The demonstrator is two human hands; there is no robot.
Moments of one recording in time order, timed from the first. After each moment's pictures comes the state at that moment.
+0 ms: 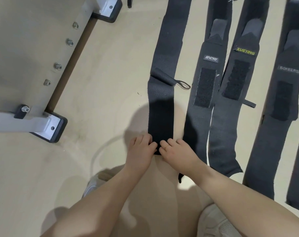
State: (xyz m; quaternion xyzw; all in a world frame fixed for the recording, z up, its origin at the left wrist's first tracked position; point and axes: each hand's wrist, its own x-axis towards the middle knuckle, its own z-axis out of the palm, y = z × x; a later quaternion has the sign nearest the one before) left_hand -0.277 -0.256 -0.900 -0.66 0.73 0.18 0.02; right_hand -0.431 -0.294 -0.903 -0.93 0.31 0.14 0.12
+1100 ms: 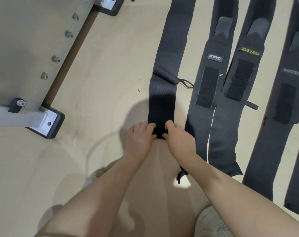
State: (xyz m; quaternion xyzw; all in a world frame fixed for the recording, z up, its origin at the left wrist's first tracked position) left_hand -0.272 -0.281 -0.919 -0.70 0.71 0.07 -0.08; right_hand -0.411 -0.323 -0.899 -0.79 0.56 0.10 0.21
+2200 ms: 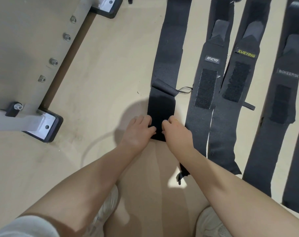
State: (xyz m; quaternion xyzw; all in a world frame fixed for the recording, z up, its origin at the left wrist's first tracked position) left_hand -0.252 -0.316 -0.905 -0.59 0.80 0.08 0.01; right_hand -0.400 -0.340 -0.888 -0.80 0.54 0.09 0.22
